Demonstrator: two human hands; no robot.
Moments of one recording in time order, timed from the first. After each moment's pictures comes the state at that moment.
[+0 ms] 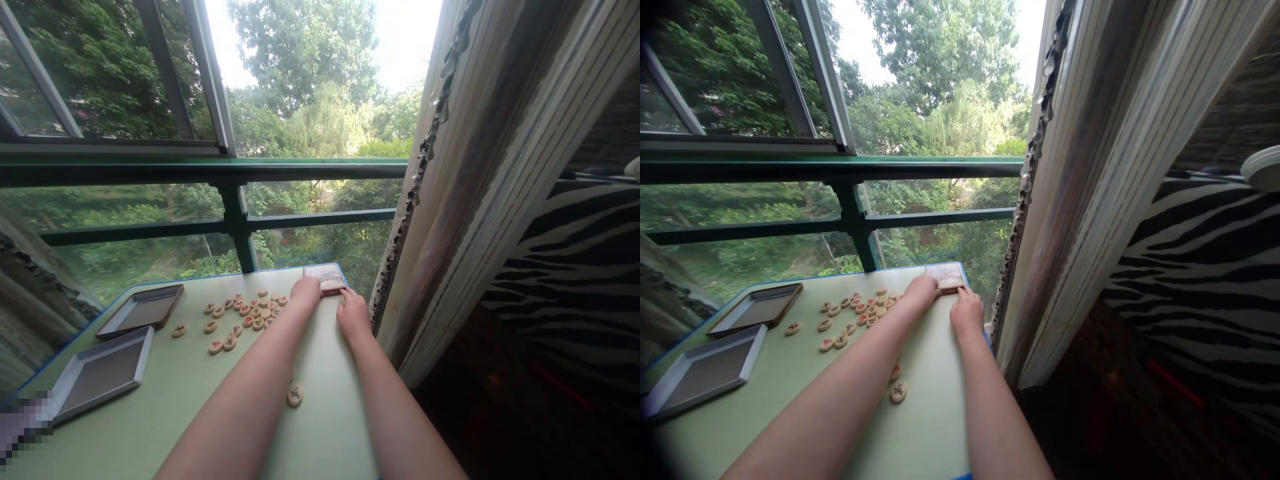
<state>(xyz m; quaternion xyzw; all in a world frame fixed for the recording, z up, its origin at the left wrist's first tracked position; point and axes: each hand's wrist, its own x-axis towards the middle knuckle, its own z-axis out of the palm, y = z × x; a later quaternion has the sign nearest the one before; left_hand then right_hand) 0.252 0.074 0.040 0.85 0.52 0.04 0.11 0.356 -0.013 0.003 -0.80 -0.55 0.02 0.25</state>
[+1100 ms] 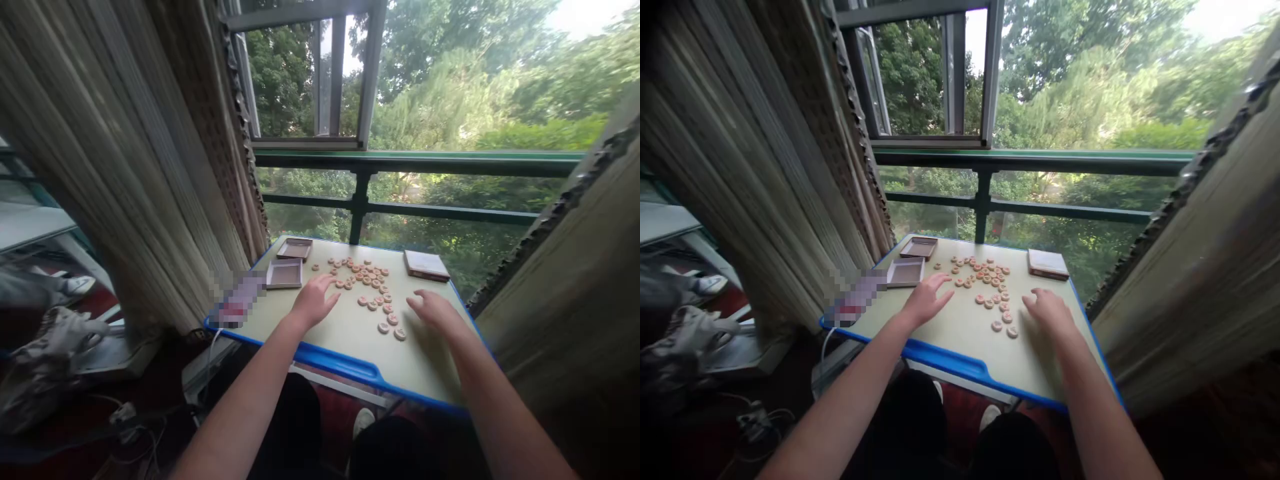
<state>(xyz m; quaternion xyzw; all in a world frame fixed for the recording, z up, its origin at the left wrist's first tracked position) -0.005 -0.077 0.042 0.79 0.52 0.32 0.07 0.286 -0.053 0.035 -0.74 -0.67 0.06 0.07</state>
